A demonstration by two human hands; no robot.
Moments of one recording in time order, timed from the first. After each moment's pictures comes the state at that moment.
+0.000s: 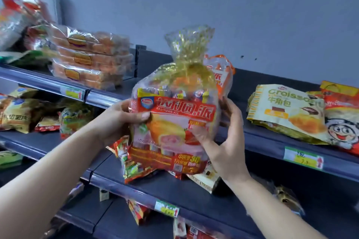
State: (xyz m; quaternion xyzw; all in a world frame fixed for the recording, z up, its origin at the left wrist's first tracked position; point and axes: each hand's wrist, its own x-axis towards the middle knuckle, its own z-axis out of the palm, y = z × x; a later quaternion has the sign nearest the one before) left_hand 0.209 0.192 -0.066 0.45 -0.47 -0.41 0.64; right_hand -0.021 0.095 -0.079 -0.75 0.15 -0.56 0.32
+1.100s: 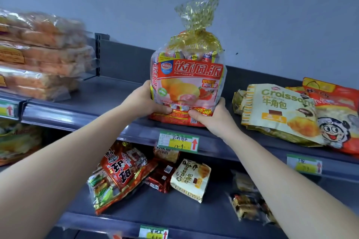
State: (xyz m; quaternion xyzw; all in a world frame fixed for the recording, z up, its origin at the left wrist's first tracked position) left_hand 0.255 0.007 -0.050 0.63 -0.56 -0.22 0.48; right_hand 0.034 -0.045 -0.050 -0.76 0.47 -0.37 0.26
